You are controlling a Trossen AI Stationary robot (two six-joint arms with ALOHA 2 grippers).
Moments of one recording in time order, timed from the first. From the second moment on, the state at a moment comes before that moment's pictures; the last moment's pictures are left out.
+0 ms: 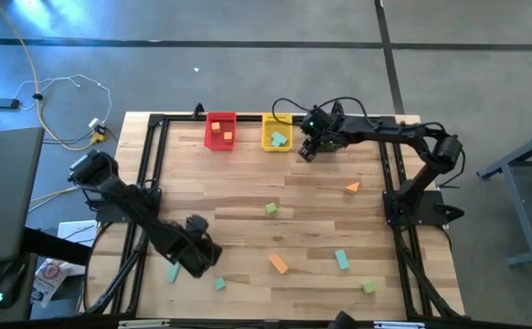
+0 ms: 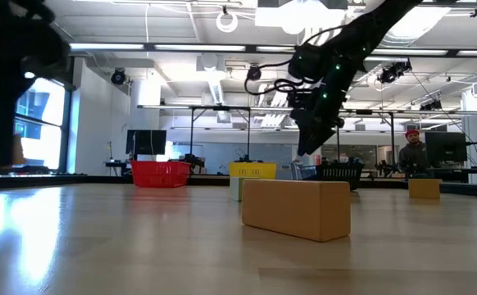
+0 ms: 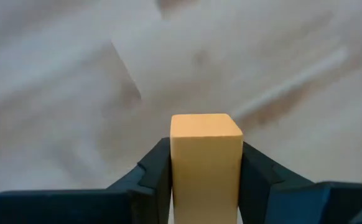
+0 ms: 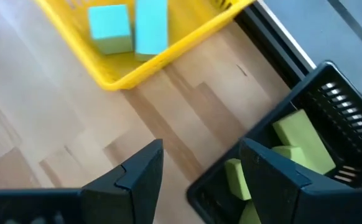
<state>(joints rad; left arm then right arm) -0.57 1.58 0.92 -0.87 -0.31 -1.78 -0.53 1.65 1.06 -0.44 0.17 0.04</state>
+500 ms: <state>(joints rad) -0.23 1.36 0.92 -0.99 -0.57 -1.23 -0.30 1.65 1.06 -0.44 0.24 0.06</state>
